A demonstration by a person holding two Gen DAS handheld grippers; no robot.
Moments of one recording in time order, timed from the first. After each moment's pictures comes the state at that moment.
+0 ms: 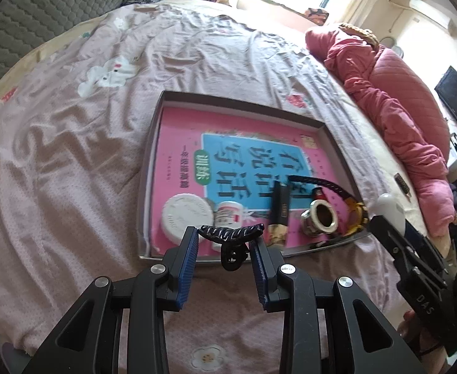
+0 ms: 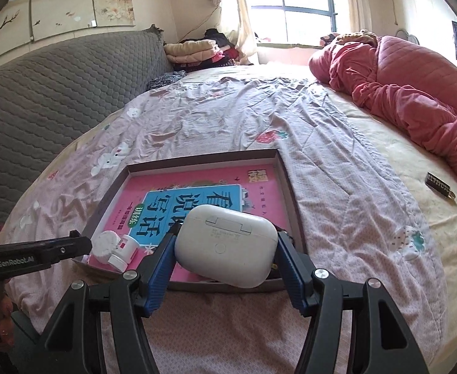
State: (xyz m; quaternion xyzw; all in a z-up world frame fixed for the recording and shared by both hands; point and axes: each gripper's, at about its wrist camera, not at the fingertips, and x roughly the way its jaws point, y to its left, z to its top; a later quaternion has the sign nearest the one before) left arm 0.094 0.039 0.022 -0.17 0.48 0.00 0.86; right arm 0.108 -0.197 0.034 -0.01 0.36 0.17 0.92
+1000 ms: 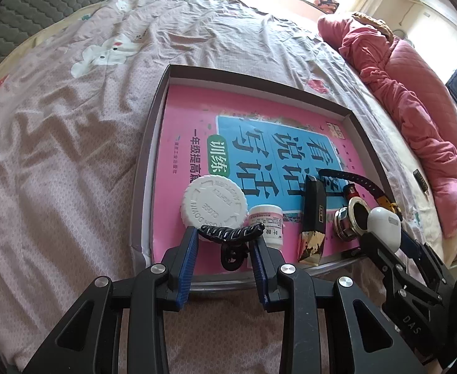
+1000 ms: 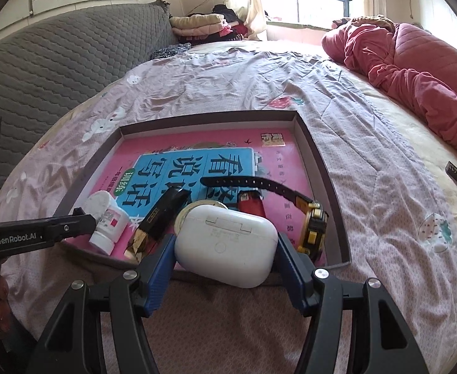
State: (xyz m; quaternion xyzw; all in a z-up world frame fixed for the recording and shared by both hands) left arm 0.122 0.044 -0.020 -0.17 0.50 0.01 0.85; right arm 0.130 -0.179 -0.016 -0.04 0.40 0.17 0.90
